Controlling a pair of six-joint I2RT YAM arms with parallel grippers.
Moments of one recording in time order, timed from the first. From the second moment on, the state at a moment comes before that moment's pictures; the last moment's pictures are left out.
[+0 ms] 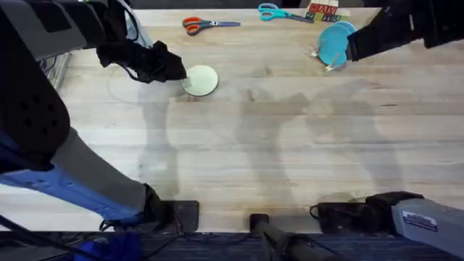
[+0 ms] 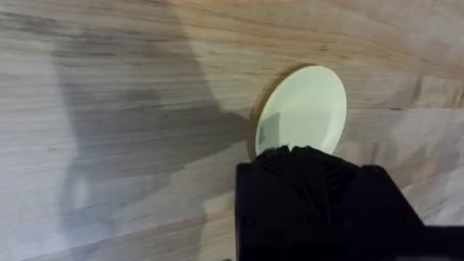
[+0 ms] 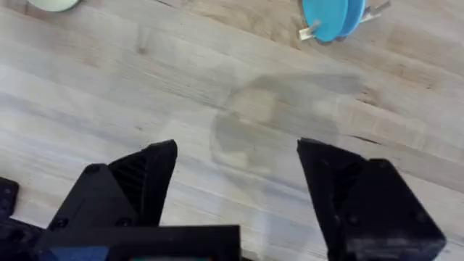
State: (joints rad) left arm 0.20 1.82 1.20 -0.68 0.57 -0.11; right arm 0.13 1.31 1.63 -1.40 -0.09 -0.14
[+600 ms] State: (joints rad) left arm 0.20 1.90 1.20 -0.66 0.59 -0.11; right arm 0.13 1.31 1.63 -1.40 -0.09 -0.14
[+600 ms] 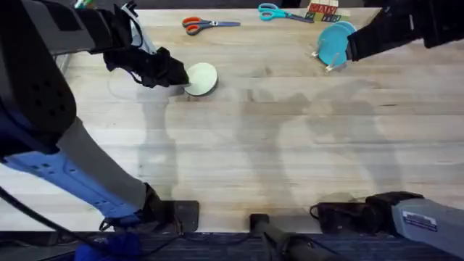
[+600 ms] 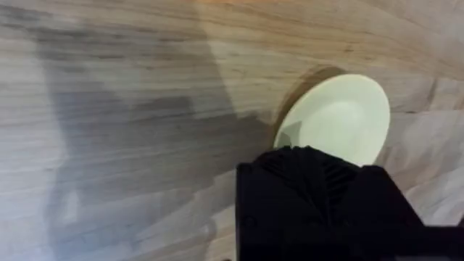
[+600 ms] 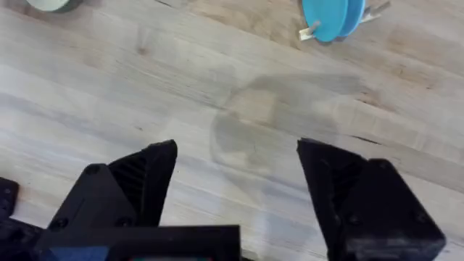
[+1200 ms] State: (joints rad) left arm 0.21 1.98 1.25 -0.66 0.68 -0.14; right arm 0.13 1.31 1.63 -1.40 -0.09 -0.10
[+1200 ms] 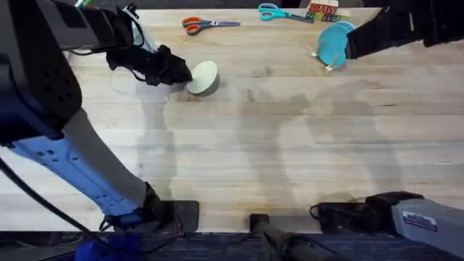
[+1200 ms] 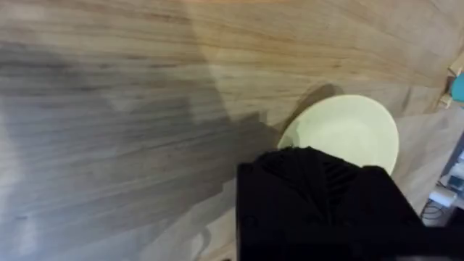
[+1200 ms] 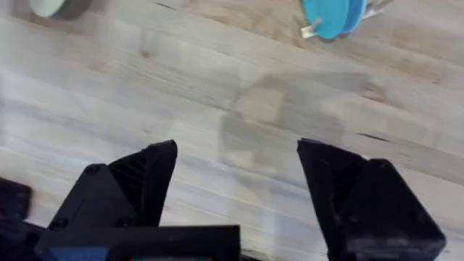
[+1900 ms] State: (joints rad) left arm 0.22 2.00 1.25 -0.66 0.71 -0.14; right arm 0.29 1.62 1.63 -1.05 -0.49 0.20
